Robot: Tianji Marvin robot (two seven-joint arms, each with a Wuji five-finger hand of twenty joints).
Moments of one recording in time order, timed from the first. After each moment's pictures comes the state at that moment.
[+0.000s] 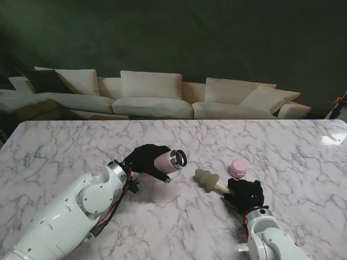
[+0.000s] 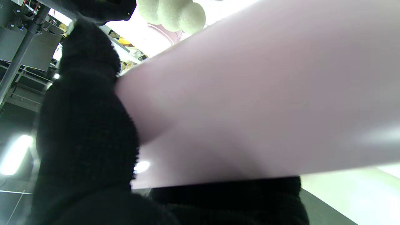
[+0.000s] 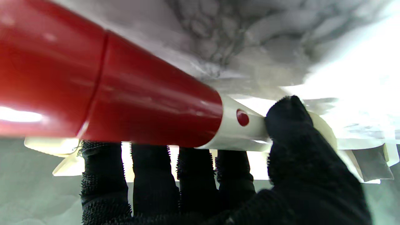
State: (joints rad) left arm 1.31 -1.11 -0.99 -1.40 0.54 -0.38 0.03; right arm -1.73 -1.08 1.17 -1.50 -1.09 0.25 -0.29; left_hand 0.93 -0.77 0.05 0.04 0.65 0.17 0.62 0.64 0.96 0.14 0.28 0.78 0.91 0.22 0.47 0.63 0.48 0.19 1.04 0.47; right_hand 0.72 -0.33 0.40 -0.23 0.62 -0.01 0.96 0.53 0.96 0.12 0.94 0.46 0.98 0.23 0.34 0.26 0.52 0.45 1.10 0.32
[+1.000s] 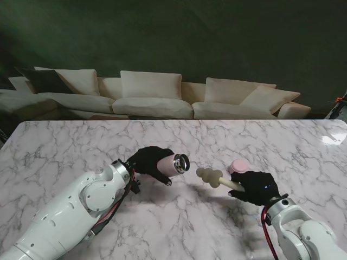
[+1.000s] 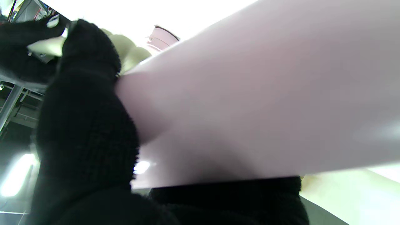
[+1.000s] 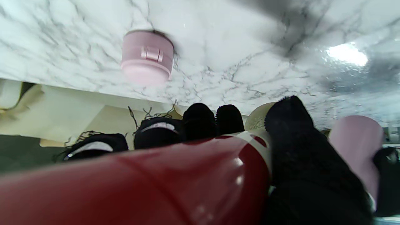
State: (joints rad) left arm 1.26 -1.11 -0.94 -1.37 0.56 -0.38 0.00; right arm -1.91 -1.06 1.50 -1.84 -1.22 -0.16 -0.05; left_hand 0.93 -0.77 0.05 0.04 0.65 0.17 0.62 0.64 0.96 0.14 0.28 0.78 0.91 0.22 0.47 0.63 0.48 0.19 1.05 0.47; right_hand 0.71 -0.33 0.40 -0.21 0.61 -0.02 1.03 0.48 1.08 0.07 1.13 0.62 1.25 0.05 1.31 0.69 1.09 0.34 1.66 0.46
